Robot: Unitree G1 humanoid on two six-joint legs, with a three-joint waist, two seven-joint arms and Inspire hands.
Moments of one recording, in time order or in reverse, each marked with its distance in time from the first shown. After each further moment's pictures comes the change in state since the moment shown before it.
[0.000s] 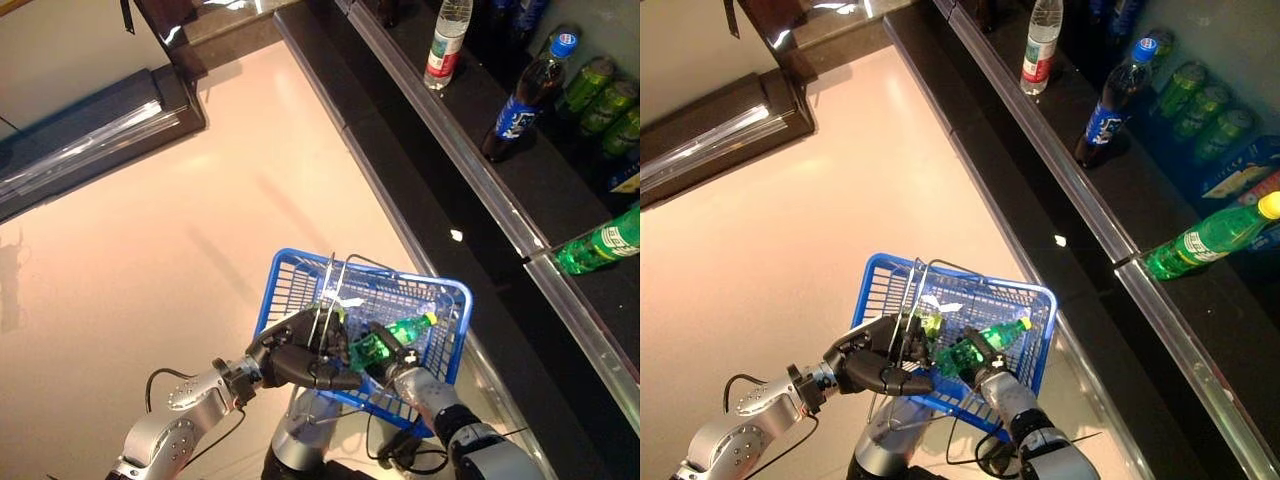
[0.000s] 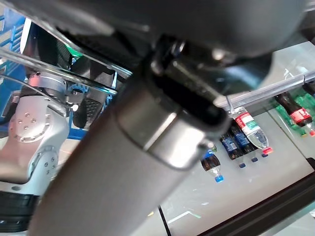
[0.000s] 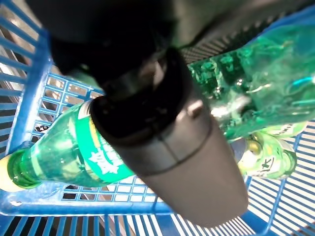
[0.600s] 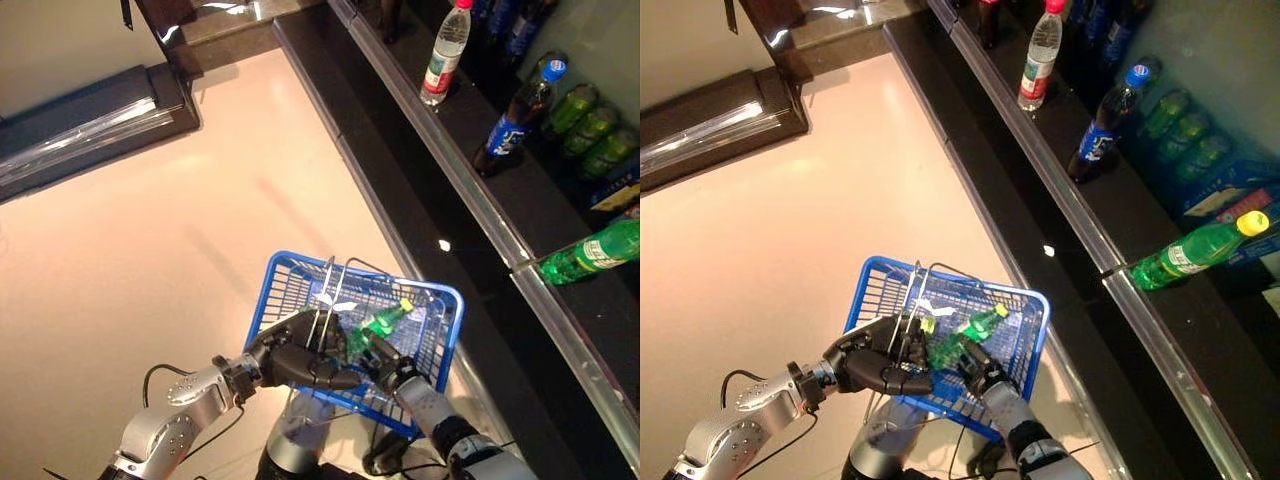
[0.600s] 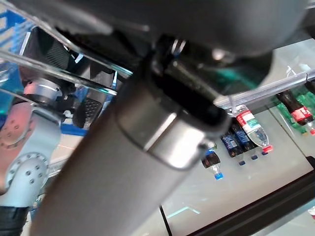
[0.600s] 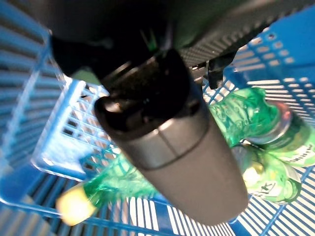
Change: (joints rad) left arm -0.013 0.034 0.001 0.000 0.001 0.057 0.025; right arm 0.119 0.011 0.083 -0.102 -0.180 -0.097 0.076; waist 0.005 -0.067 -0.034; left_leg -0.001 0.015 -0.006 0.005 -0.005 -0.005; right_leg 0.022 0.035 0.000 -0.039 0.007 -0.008
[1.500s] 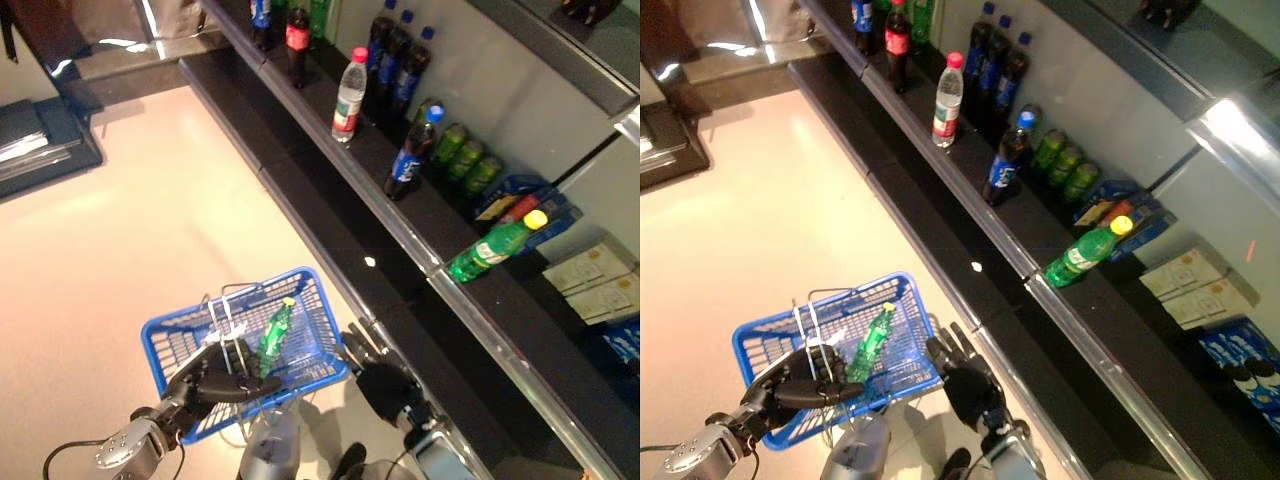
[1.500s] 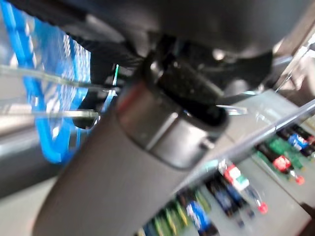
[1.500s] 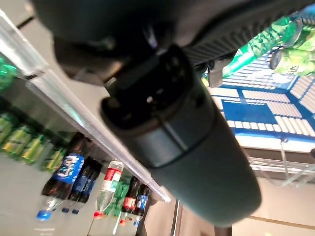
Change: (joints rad) left arm 0.326 -0.026 0.229 0.263 0.200 -0.274 0.237; right arm 0.691 -0.199 0.129 -1.006 -0.170 0.038 0.277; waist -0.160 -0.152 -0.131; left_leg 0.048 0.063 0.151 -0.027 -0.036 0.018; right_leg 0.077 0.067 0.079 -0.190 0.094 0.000
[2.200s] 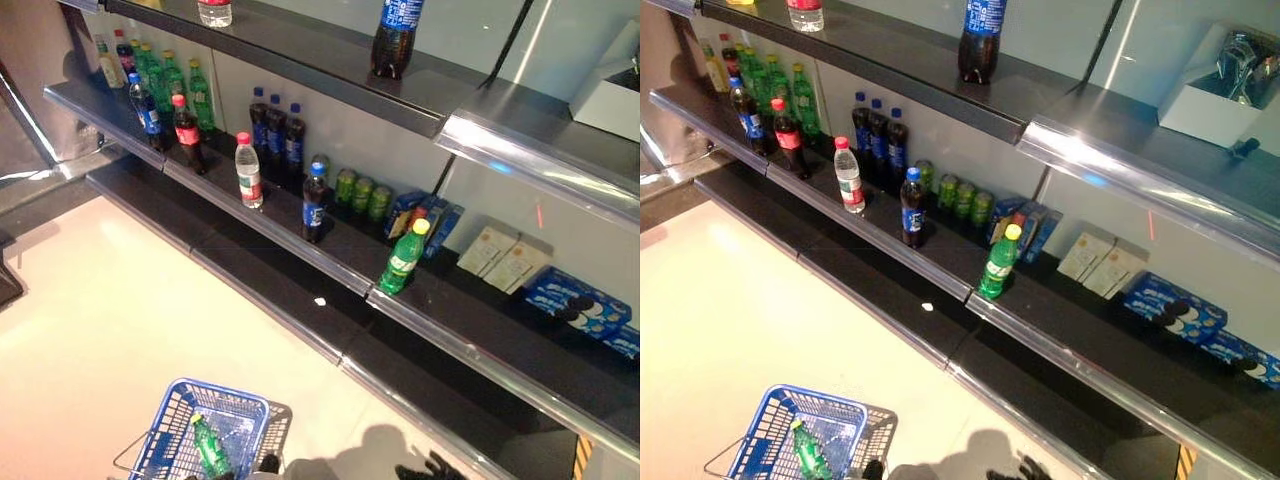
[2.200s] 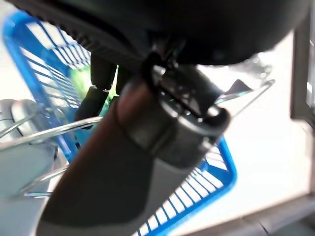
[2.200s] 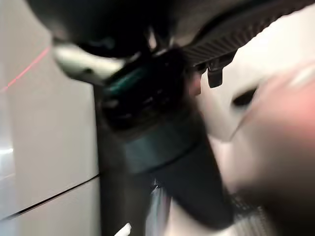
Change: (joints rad) left arm -0.257 -0.293 -0.049 1.076 -0.023 -0.197 0.394; right arm -0.136 0.088 -0.211 0.958 -0.611 -0.054 -0.287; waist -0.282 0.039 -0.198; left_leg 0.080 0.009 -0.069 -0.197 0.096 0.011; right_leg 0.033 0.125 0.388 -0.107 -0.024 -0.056
